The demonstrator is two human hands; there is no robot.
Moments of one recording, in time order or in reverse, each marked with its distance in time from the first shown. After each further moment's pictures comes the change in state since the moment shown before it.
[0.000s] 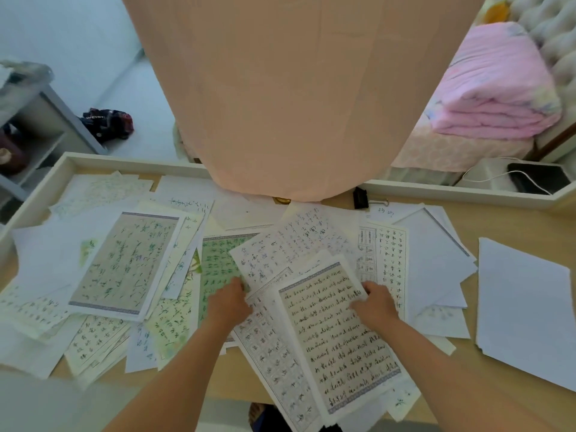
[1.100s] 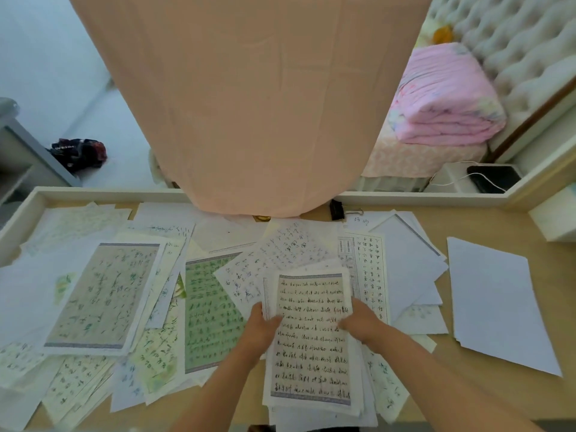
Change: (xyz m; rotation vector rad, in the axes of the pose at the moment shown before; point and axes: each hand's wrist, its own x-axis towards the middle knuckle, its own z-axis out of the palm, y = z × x) left_hand -0.044 0.070 0.019 -1.006 -0.256 -0.044; right_hand -0.025 -0.008 -0.010 0.240 -0.233 0.130
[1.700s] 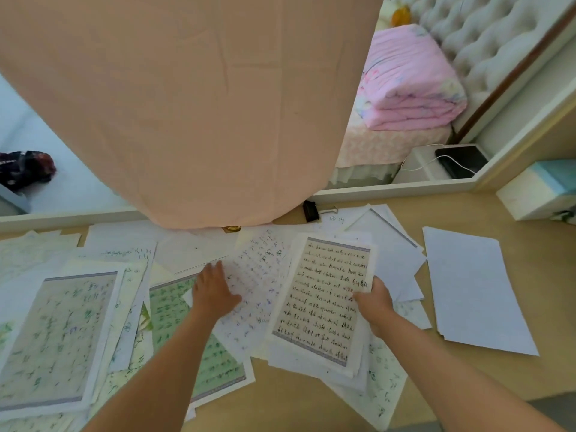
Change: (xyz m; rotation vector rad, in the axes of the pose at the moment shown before) left_hand 0.108 0.072 -0.051 1.054 0.189 0.171; right_hand 0.032 -0.005 -0.059 0.340 0.475 0.028
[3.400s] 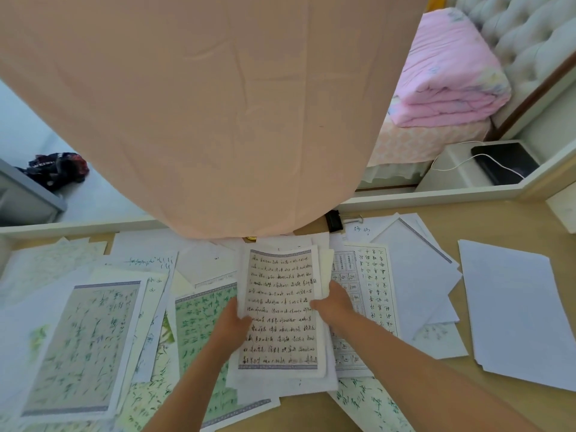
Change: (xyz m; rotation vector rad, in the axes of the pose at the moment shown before) left_hand -0.023 -0.009 0.013 -0.677 -0.090 -0.137; right_hand 0.019 -0.028 0.116 -0.235 -0.291 -0.001
